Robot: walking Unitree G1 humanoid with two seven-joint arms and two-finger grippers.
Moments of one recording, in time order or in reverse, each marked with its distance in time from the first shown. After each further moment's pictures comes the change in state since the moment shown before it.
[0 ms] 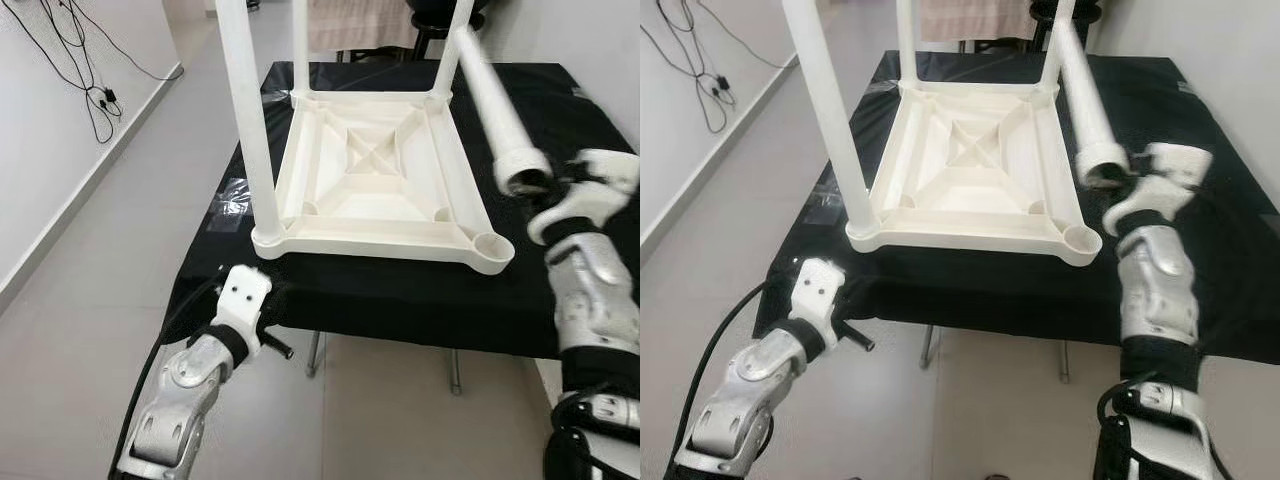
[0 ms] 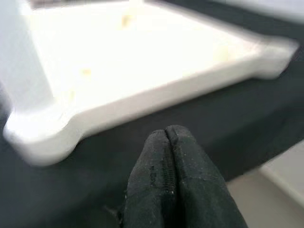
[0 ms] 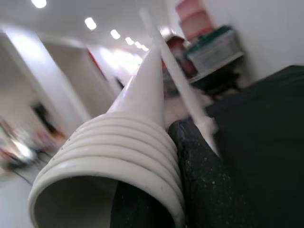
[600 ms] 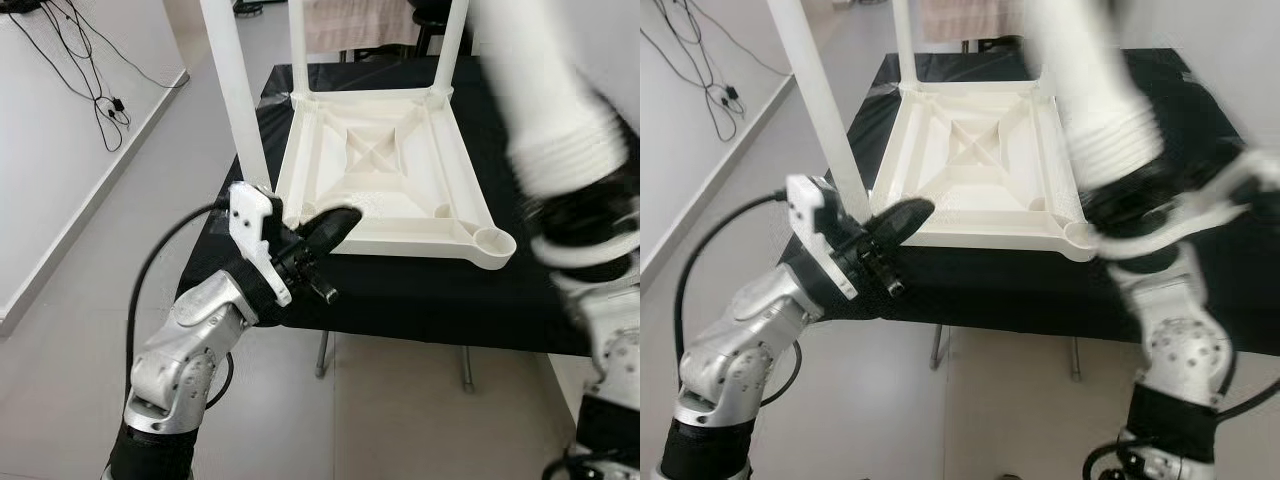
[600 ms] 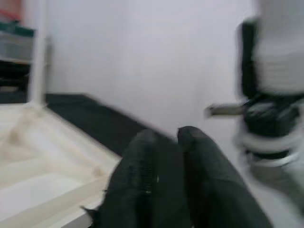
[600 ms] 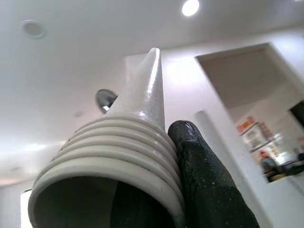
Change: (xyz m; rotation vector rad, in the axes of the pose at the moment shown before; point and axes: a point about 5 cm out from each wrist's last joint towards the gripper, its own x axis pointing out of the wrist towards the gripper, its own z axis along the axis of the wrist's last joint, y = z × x) left arm -0.002 -0.020 0.099 -0.298 -0.393 -0.430; right arm -0.051 0.107 0.016 0.544 0.013 1.016
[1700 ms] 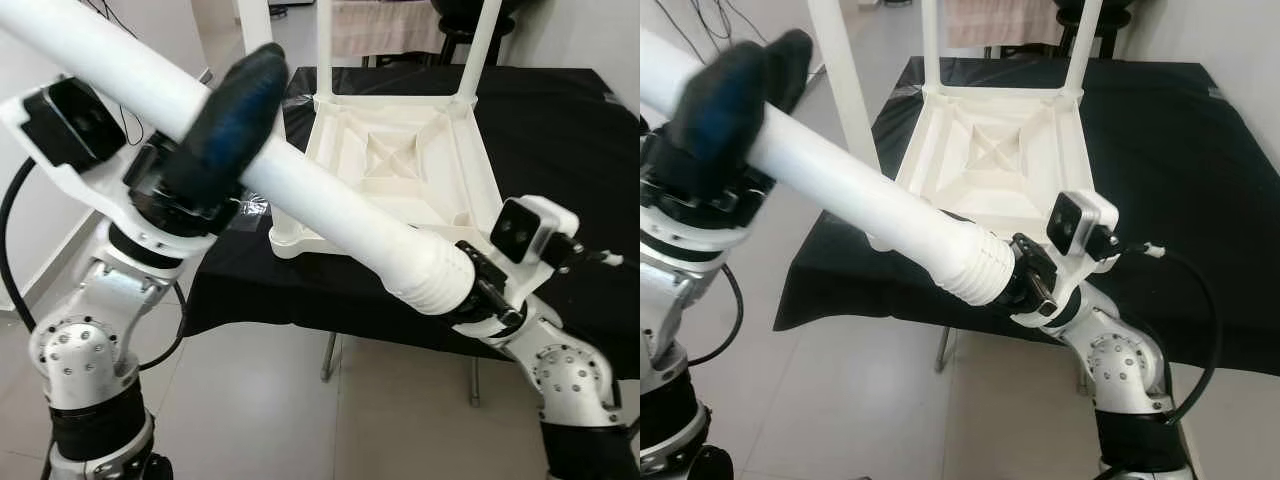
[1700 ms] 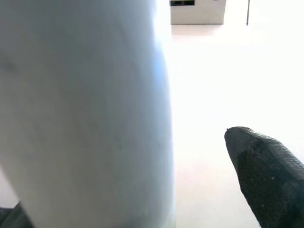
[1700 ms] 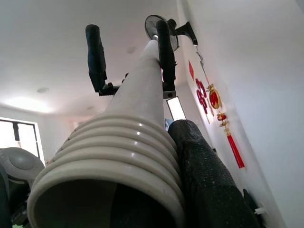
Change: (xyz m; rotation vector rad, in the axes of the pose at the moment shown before) left arm -0.019 -0.011 0.102 -0.265 -0.462 -0.299; right arm -0.014 0.002 -0.078 0.202 0.330 0.145
